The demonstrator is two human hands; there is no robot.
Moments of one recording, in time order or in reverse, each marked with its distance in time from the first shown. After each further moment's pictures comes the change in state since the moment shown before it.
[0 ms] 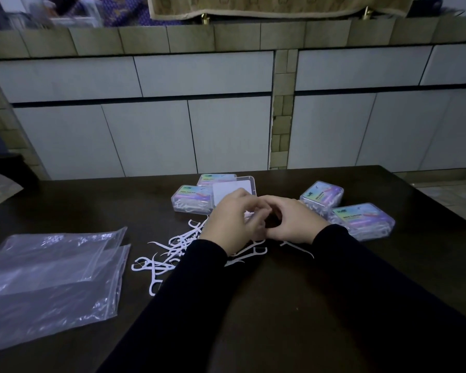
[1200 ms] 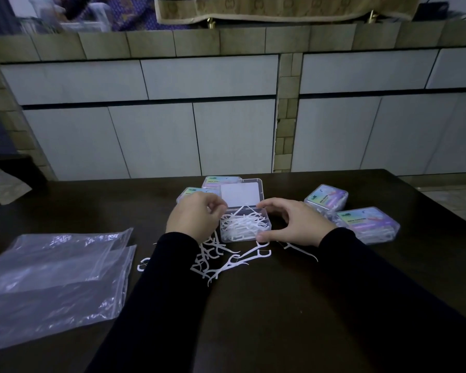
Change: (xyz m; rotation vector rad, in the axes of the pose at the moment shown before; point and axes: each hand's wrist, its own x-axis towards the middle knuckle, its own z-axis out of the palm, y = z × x) left_hand -0.003 -0.033 -0.044 0.188 0.053 -0.339; right_hand -0.003 -0.003 -0.004 -0.012 0.017 0.039
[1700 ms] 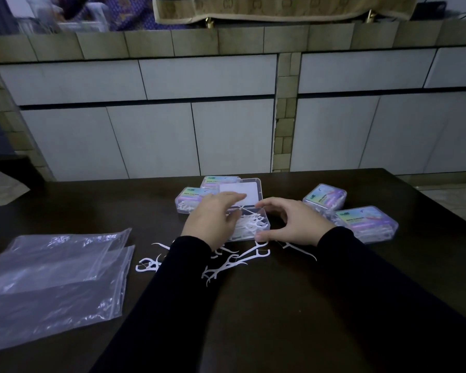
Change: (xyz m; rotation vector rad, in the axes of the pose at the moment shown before) left_hand -0.002 0.012 0.021 0.039 -0.047 0.216; right_hand 0.001 0.001 0.001 -0.011 -0.001 0.003
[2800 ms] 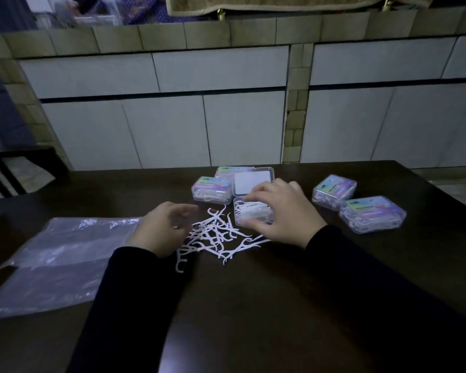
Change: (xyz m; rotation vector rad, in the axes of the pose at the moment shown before) left_hand -0.068 -0.049 -0.071 0.024 -0.085 -0.308; right_hand -0.026 -0.065 0.014 -0.433 0.237 -0.276
